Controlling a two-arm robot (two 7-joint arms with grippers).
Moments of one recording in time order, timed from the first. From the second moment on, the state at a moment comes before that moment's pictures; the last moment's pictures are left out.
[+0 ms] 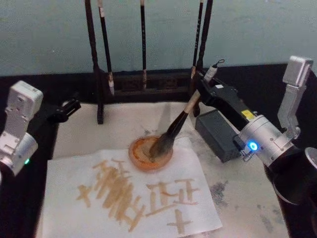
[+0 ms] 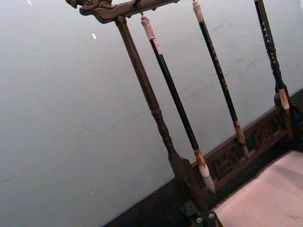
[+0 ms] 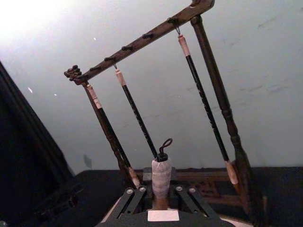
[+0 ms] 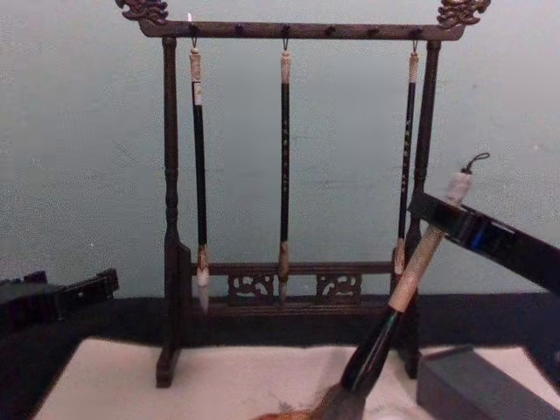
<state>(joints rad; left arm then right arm) -0.20 0.60 0.45 -1.41 -0.25 -0.12 0.03 0.15 0.31 -0.33 -1.52 0.77 -0.02 0.32</state>
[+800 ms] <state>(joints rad) -0.20 0.60 0.45 -1.41 -0.25 -0.12 0.03 0.11 0.33 -0.30 -1.57 0.72 0.01 0.26</state>
